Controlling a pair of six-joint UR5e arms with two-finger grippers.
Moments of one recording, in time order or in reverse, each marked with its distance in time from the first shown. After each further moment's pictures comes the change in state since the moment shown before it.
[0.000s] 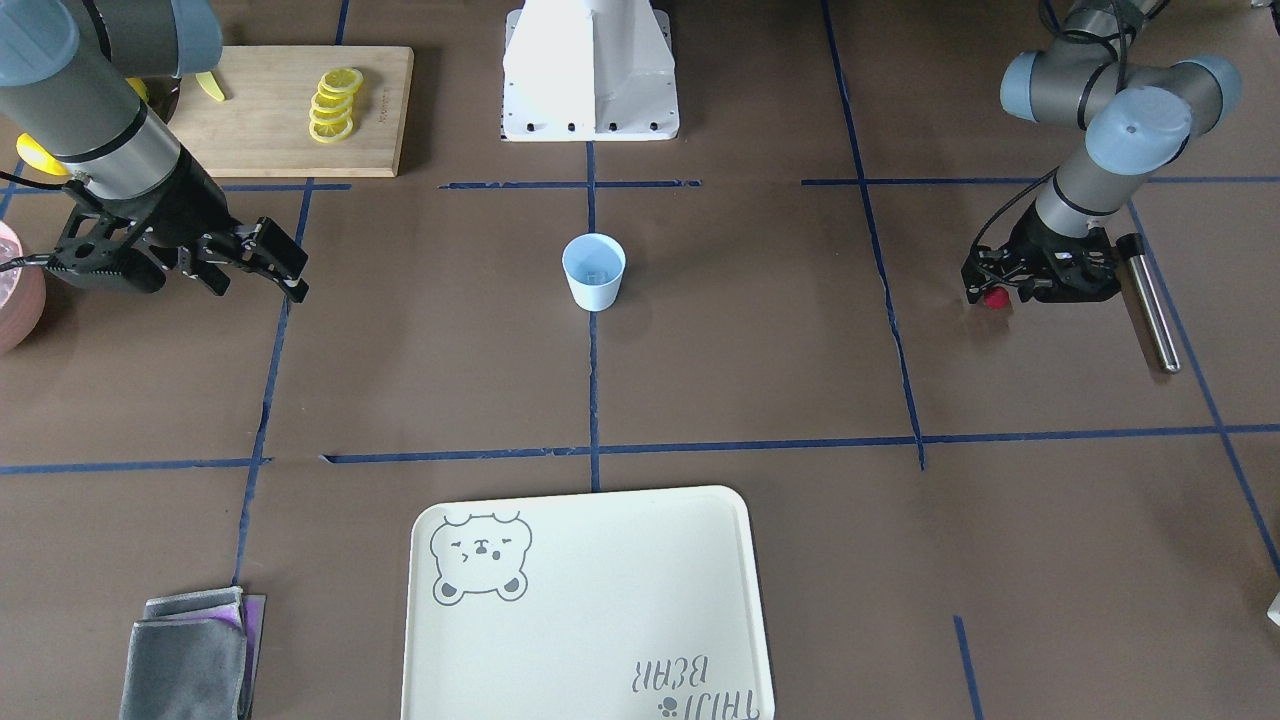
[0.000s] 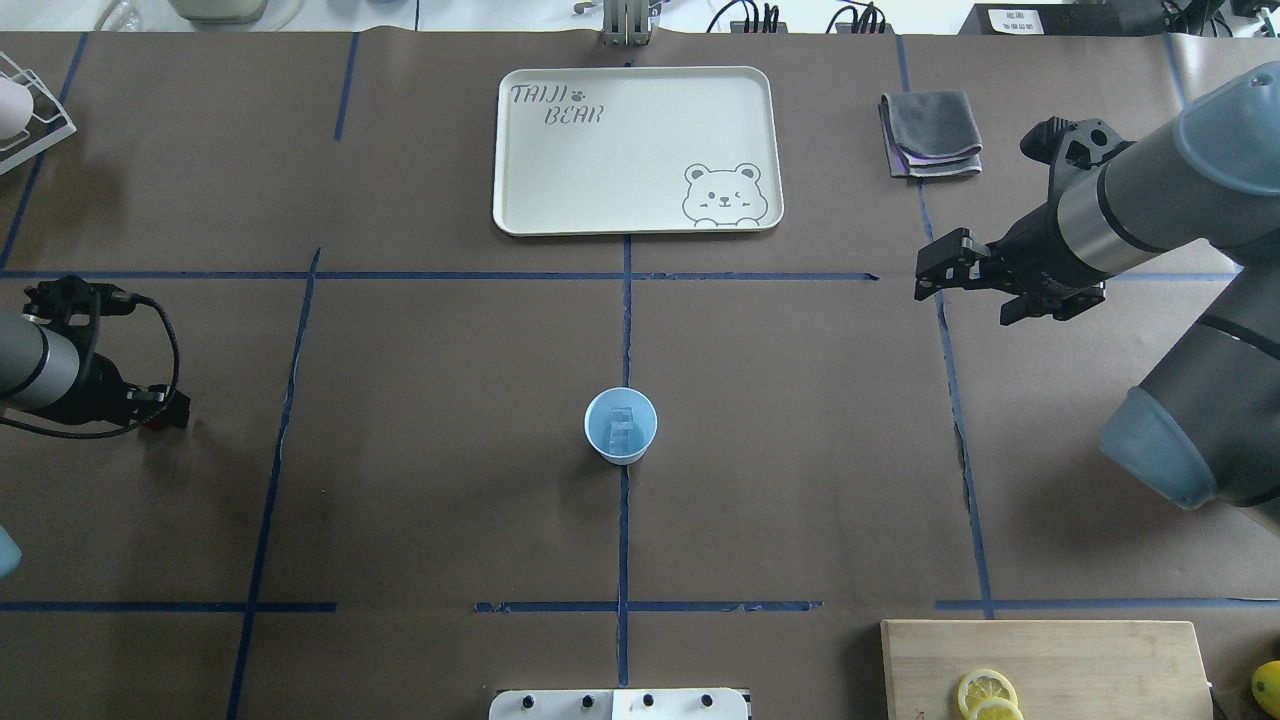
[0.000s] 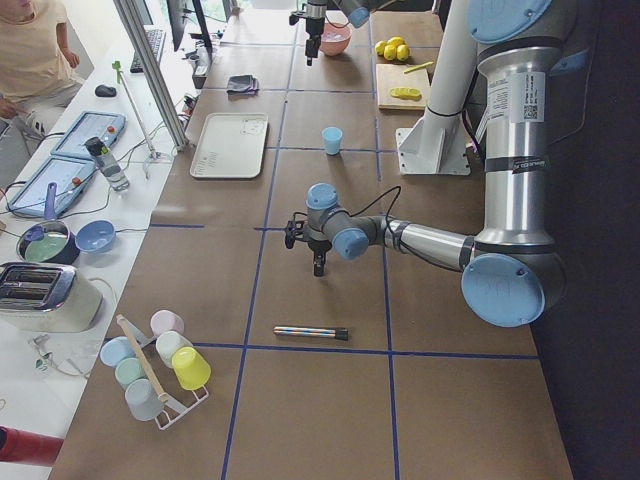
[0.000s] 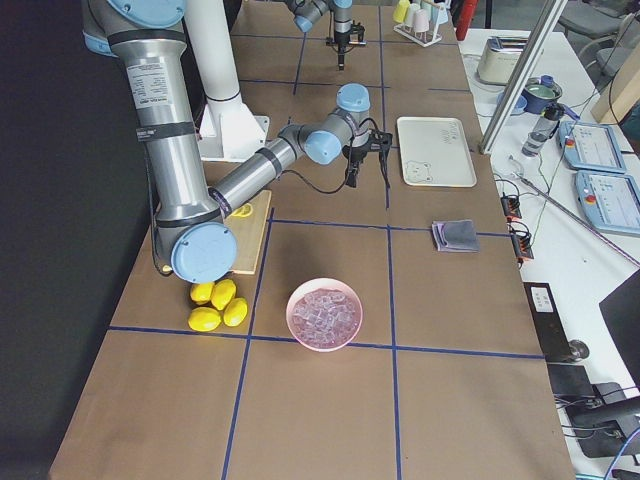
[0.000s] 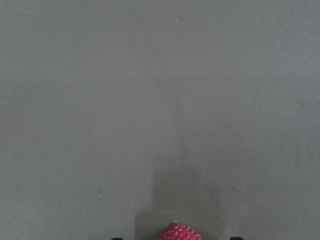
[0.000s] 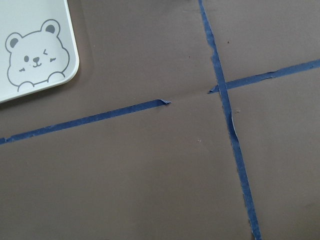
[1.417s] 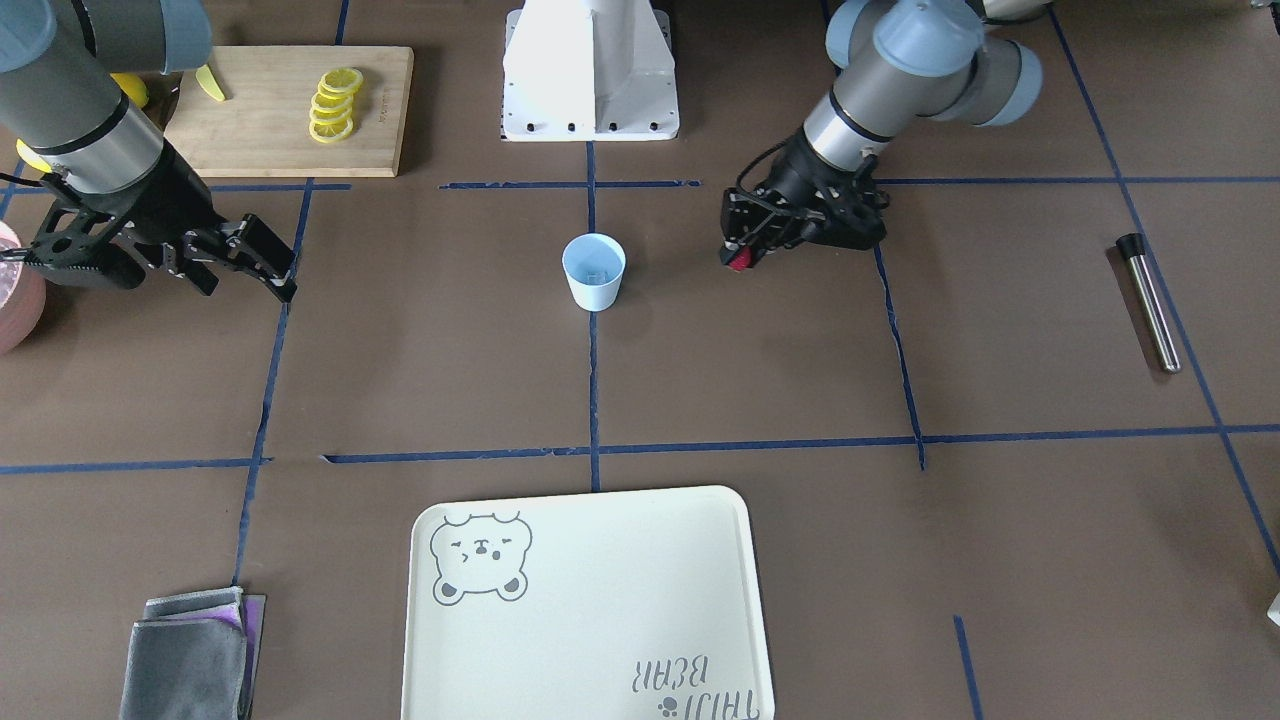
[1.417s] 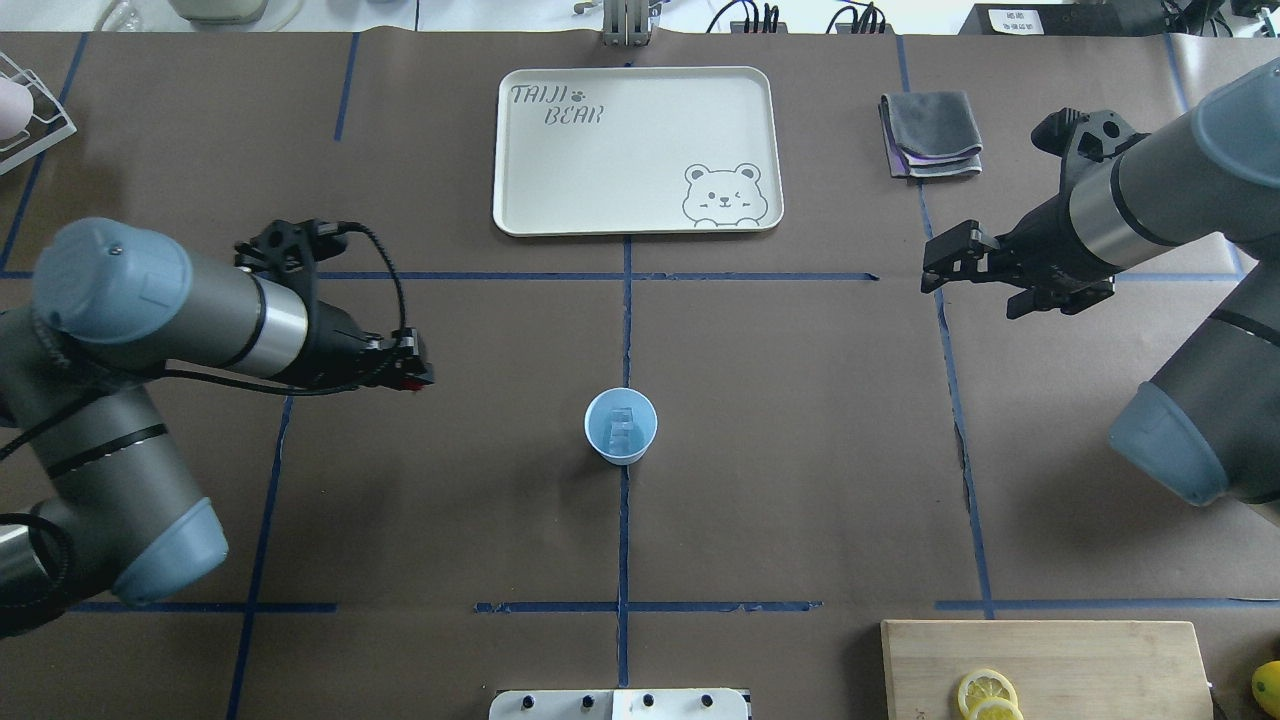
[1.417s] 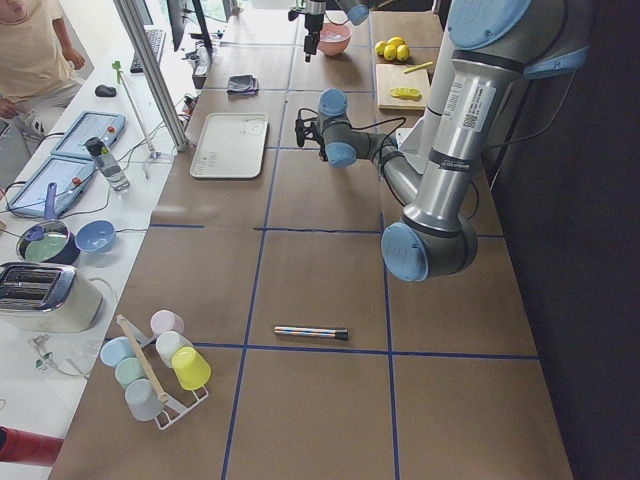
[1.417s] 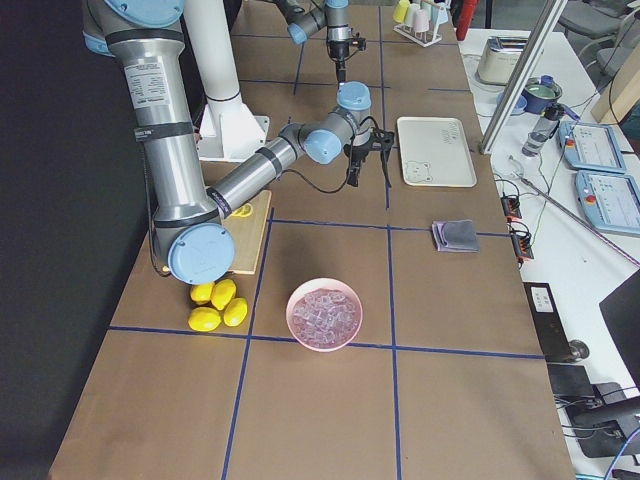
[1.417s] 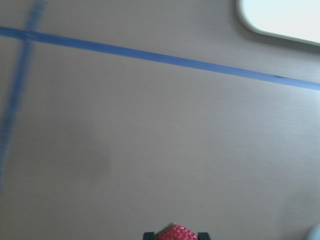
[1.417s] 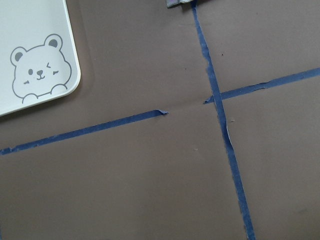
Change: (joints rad) left arm 0.204 -0.454 -0.142 0.029 0.037 -0.549; right arm 0.032 -0.007 0.011 0.000 0.006 -0.004
